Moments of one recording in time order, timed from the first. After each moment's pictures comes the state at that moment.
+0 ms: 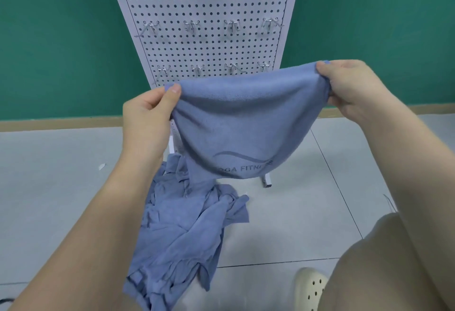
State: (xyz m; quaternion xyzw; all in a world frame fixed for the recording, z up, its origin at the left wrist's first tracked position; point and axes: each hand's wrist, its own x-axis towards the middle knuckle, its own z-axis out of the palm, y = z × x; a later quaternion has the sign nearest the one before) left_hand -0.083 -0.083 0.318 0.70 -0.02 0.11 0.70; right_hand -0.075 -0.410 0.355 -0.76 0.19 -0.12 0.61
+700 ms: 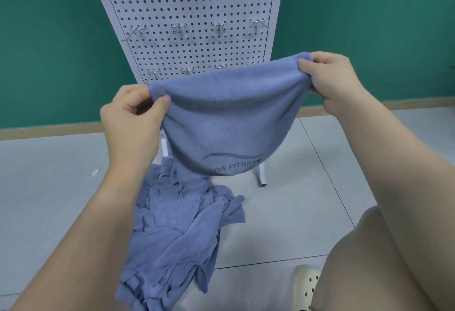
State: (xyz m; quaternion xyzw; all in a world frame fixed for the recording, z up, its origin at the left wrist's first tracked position) left_hand -0.093 -0.085 0.322 0.74 -0.06 0.22 0.63; right_hand -0.063 -0.415 0.346 -0.77 0.15 -0.18 0.59
